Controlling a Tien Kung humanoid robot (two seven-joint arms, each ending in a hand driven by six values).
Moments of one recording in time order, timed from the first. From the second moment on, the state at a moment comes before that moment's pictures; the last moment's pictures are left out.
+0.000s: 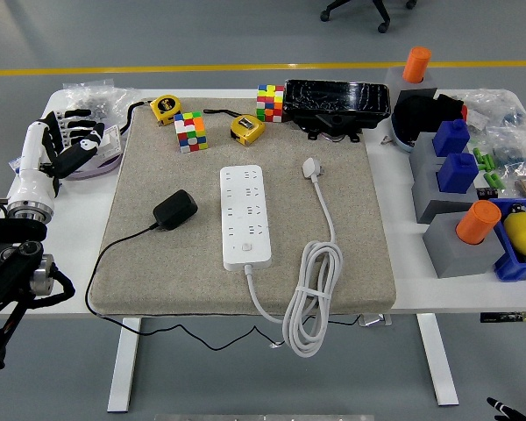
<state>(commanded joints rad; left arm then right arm) -0.34 0.32 -1.12 -1.17 1.01 0.45 -0.20 0.07 -0.31 0.84 0.43 -0.62 -0.01 -0.12</state>
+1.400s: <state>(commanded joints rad) -0.33 0.31 -1.14 -1.20 1.02 0.44 -0.18 0.05 -0.29 0.89 0.43 -0.63 -0.01 -0.12</state>
